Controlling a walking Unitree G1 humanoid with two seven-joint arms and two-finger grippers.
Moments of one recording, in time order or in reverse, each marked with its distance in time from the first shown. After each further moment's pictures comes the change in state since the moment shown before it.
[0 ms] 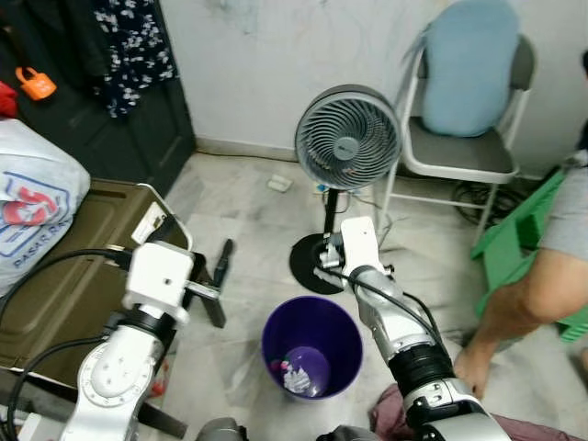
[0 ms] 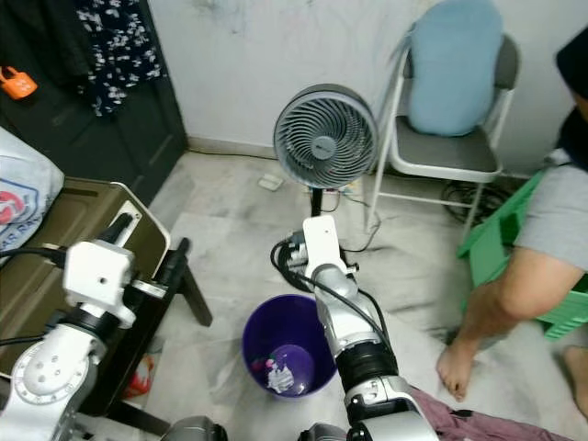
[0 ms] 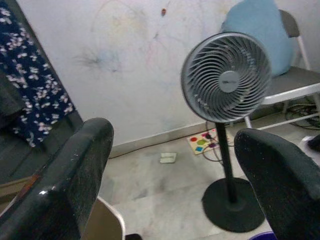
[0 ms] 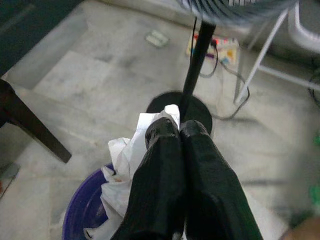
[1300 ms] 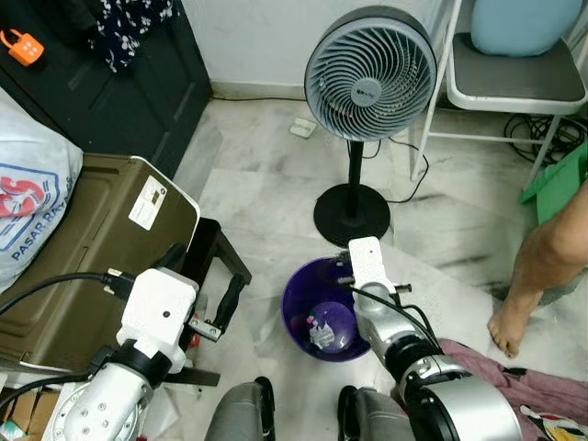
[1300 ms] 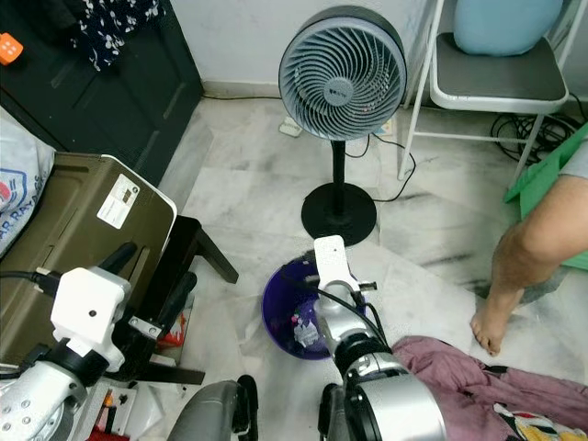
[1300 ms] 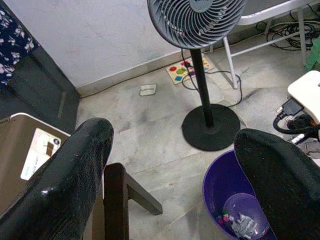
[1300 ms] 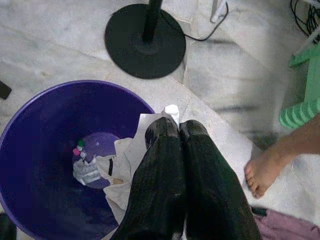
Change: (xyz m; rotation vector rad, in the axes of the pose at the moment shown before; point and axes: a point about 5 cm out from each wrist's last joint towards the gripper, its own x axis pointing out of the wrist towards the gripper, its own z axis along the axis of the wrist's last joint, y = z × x) left arm -0.035 -0.011 0.019 -0.014 0.120 -0.084; right arm 0.012 -0.018 -0.039 -0.108 0.109 -0.290
